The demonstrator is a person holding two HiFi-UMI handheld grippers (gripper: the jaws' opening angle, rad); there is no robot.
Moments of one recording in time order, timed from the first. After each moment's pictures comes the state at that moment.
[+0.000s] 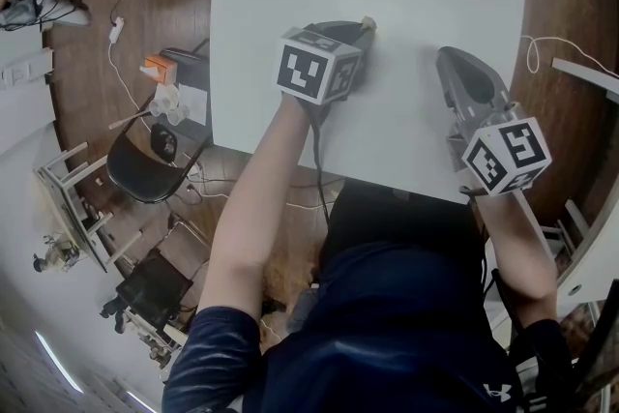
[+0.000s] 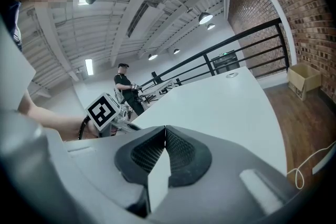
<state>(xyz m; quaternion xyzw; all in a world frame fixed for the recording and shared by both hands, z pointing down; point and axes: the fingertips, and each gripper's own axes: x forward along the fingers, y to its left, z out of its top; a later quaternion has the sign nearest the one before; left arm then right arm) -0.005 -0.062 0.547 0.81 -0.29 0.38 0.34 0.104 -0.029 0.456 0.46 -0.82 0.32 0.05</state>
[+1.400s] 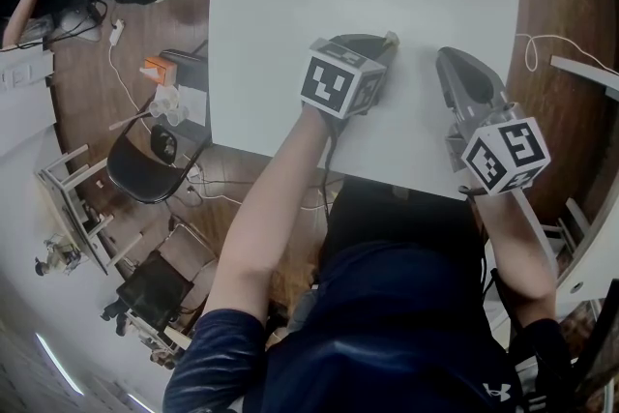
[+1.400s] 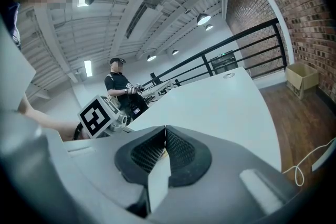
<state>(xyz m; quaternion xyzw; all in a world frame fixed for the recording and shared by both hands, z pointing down) 0.037 -0.027 0.546 0.82 -0.25 0.37 0.35 0.110 -0.021 0.452 0.47 -0.82 0.32 0.04</state>
